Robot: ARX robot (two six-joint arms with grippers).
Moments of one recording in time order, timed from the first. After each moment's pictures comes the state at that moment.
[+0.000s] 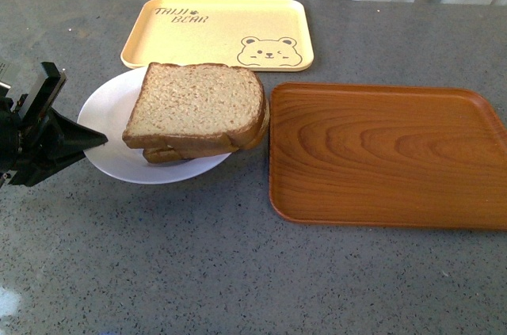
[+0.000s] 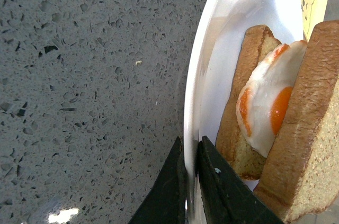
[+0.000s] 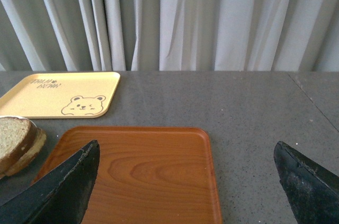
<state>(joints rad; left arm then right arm) 0.04 2.07 0.74 0.53 0.58 -0.68 0.00 0.00 0.02 0.00 0.00 0.00</state>
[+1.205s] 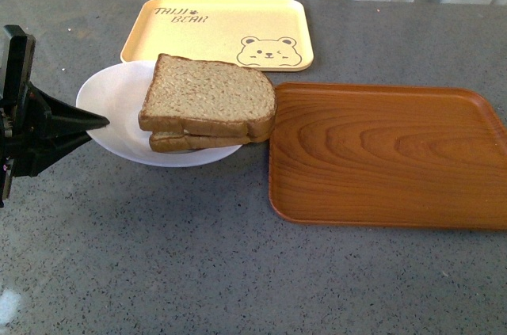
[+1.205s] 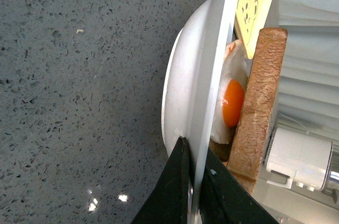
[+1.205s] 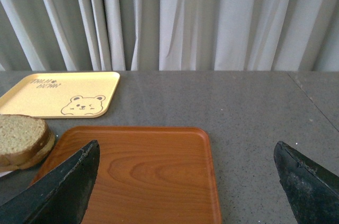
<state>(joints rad) 0.04 2.01 0.67 0.70 0.70 -1.00 0.00 0.00 0.02 0.00 0.00 0.00</state>
